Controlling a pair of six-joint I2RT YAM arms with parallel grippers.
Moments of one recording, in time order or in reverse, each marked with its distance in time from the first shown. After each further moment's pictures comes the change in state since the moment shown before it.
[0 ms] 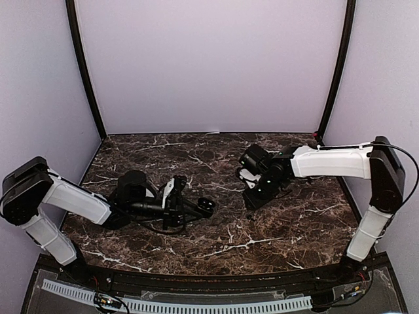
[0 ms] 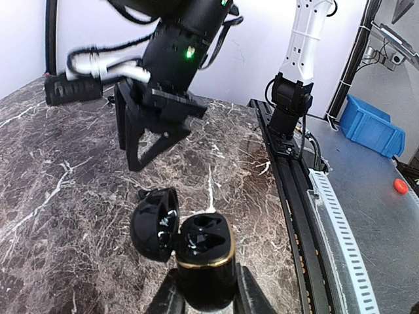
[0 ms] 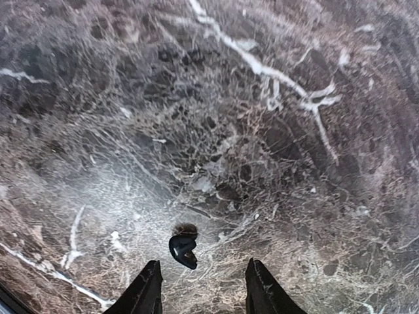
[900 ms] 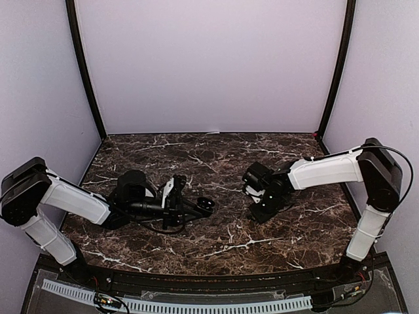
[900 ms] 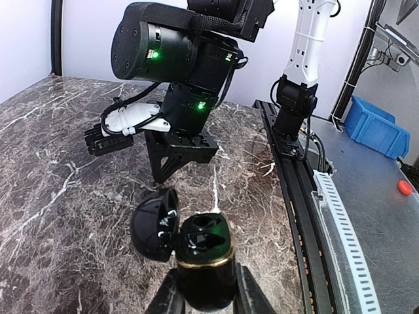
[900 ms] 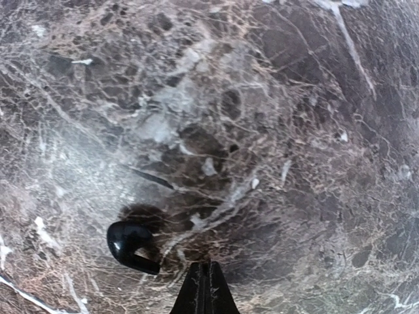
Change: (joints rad) left arm 0.000 -0.020 -0.002 -0.018 -0.022 0.005; right arm 0.000 0.048 -0.160 0.069 0.032 0.037
